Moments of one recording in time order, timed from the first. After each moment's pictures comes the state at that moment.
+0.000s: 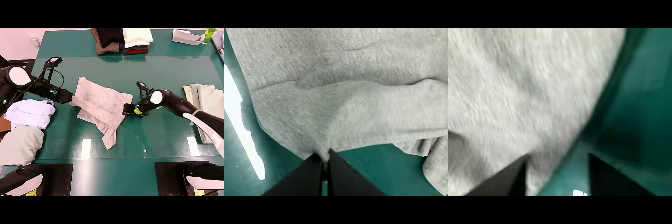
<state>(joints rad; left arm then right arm) -0.20 -1.12 1.12 1.25 -1.19 -1.41 0.48 -1.43 0.98 -1.08 0.80 1.83</state>
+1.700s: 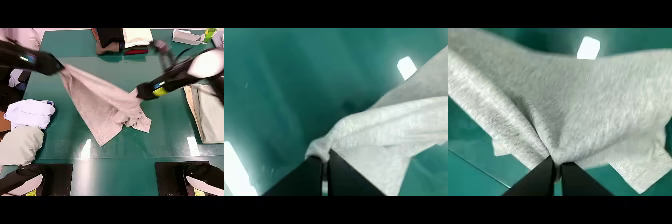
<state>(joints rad) -0.20 -1.12 1.49 1.19 -1.30 -1.41 0.47 -1.17 1.33 -1.27 1.32 1.79</state>
